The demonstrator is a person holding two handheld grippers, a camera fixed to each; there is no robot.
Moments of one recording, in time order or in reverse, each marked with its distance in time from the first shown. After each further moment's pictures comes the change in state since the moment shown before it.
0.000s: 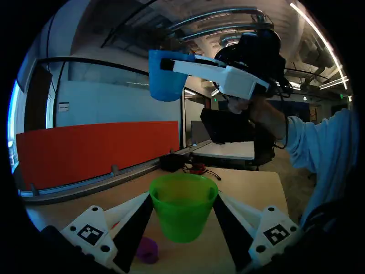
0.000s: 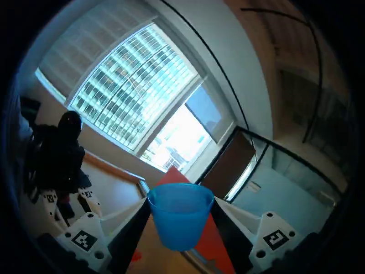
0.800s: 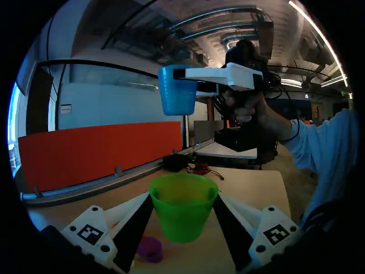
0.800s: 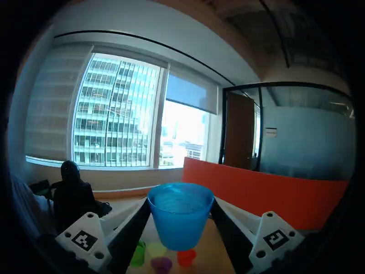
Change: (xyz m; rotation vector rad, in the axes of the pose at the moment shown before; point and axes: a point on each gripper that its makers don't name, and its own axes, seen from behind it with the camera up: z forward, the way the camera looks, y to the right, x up) left arm 0.006 -0.005 -0.006 0.024 -0.004 0.013; right arm -0.018 -0.002 -0.017 0.055 -0.051 0.499
